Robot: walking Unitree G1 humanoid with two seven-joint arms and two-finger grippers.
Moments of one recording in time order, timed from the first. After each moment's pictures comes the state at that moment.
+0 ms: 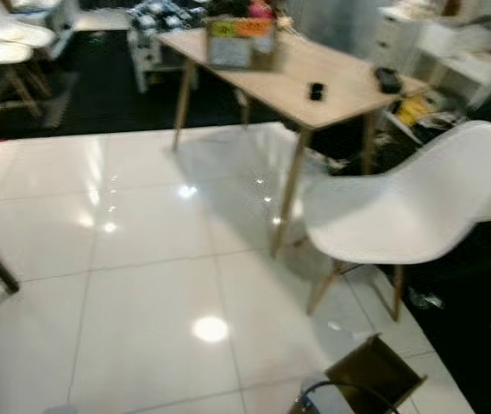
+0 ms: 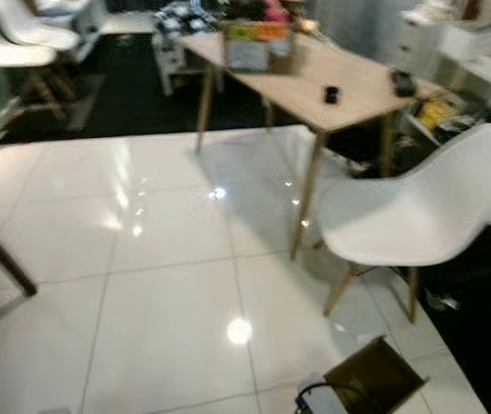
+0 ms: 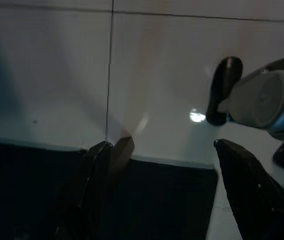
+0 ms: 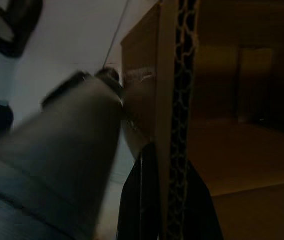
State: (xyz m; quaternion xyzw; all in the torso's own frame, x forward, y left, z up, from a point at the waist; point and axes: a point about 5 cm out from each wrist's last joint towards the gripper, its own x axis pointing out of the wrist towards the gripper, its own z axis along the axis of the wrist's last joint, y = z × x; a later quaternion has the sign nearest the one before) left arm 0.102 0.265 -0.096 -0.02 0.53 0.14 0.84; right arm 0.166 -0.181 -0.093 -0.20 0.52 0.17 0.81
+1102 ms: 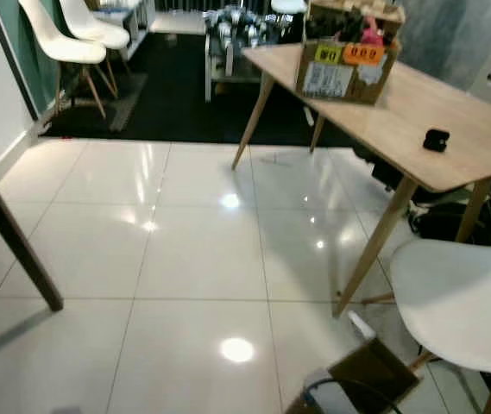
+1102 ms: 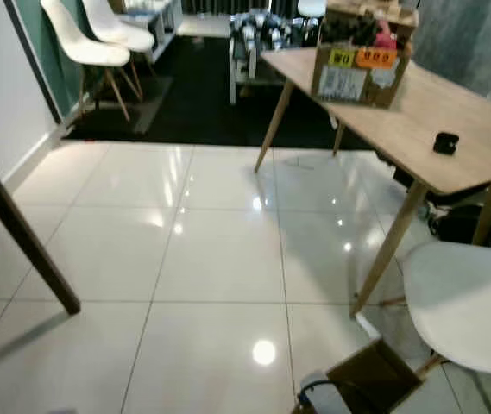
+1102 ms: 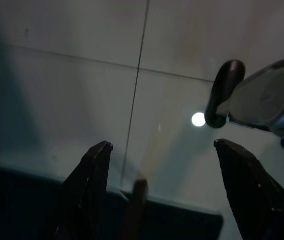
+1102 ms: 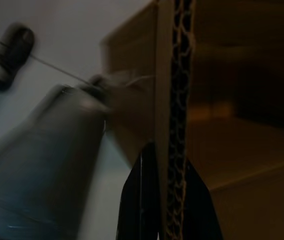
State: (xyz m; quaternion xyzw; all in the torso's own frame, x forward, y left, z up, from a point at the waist) left arm 0.094 0.262 -0.099 -0.02 0.54 0.13 0.83; right arm 0.176 -0.176 -0.090 -0.20 0.50 0.15 0.83
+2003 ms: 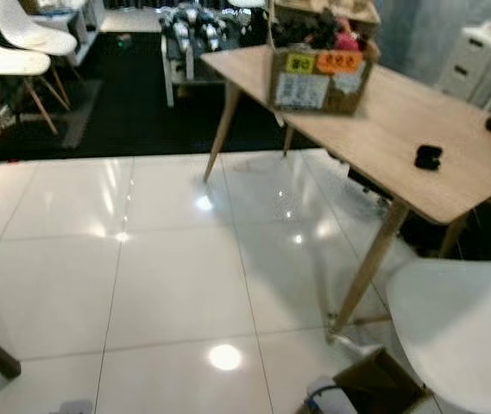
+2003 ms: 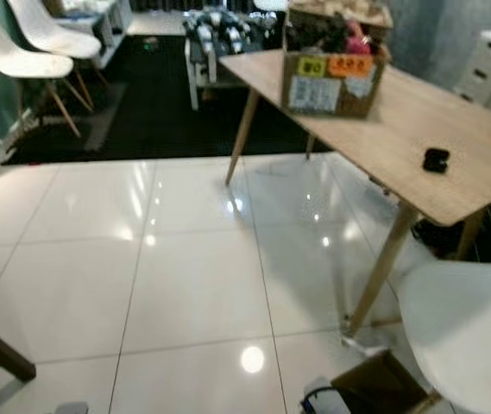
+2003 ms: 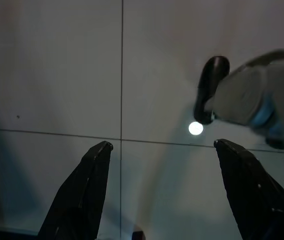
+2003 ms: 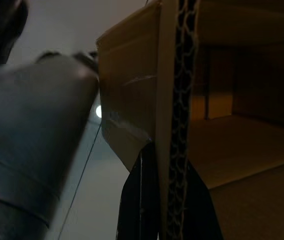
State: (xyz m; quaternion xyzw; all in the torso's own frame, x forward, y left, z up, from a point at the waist) left arm 0.103 0.247 -0.102 -0.01 0.54 0.10 0.84; right arm 0.162 -0.195 -0.094 -0.21 0.52 0.14 0.81
